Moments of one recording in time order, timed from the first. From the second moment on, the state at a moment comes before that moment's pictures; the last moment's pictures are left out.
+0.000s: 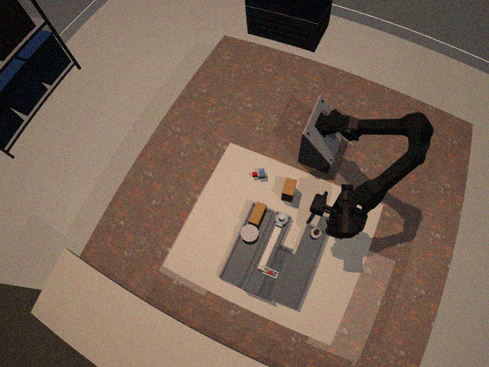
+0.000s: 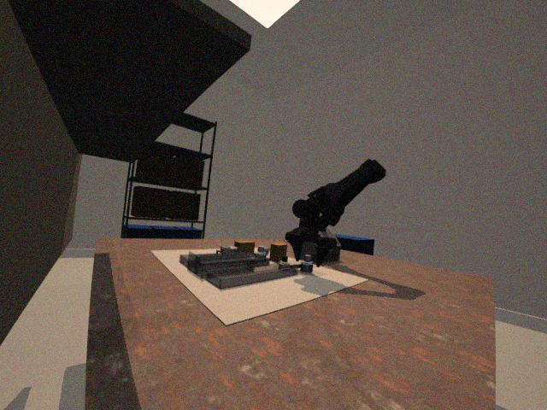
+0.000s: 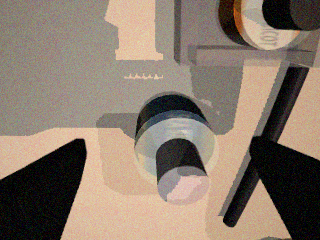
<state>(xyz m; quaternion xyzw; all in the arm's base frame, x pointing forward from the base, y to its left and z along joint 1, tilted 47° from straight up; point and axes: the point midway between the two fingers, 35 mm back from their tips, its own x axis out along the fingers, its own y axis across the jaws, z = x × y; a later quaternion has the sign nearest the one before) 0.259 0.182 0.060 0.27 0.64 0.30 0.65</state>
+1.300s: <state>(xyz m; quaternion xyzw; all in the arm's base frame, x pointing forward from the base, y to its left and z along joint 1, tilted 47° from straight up) 0.255 0.135 0.086 0.26 0.65 0.28 0.65</state>
